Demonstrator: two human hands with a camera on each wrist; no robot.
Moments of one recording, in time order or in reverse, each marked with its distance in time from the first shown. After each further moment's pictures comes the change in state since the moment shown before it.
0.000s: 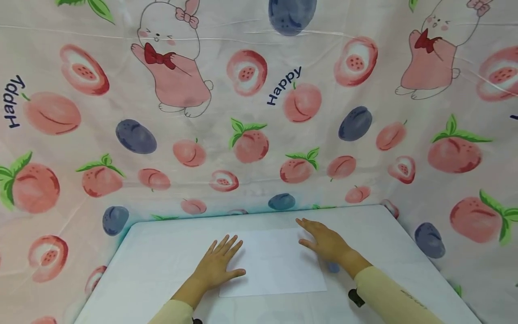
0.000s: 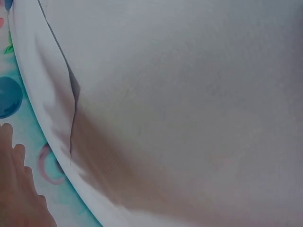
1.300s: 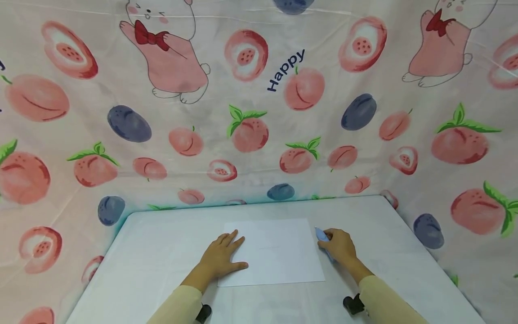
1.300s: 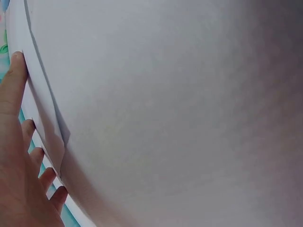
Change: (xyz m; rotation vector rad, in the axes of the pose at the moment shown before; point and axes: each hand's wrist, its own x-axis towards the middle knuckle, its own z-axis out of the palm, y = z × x) left_hand 0.010 -0.008 0.029 -0.012 -0.151 -0.074; right_hand -0.030 0.020 0.028 0.235 0.181 0.577
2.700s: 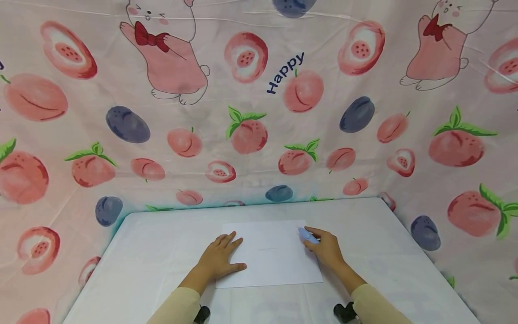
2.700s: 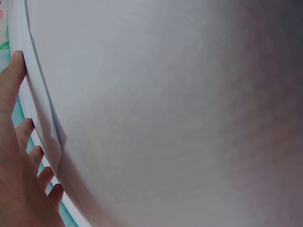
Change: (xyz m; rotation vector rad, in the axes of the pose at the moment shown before) left_hand 0.001 0.001 -0.003 -0.020 -0.016 -0.015; right_hand -0.011 -0.030 0.019 0.267 0.024 -0.078
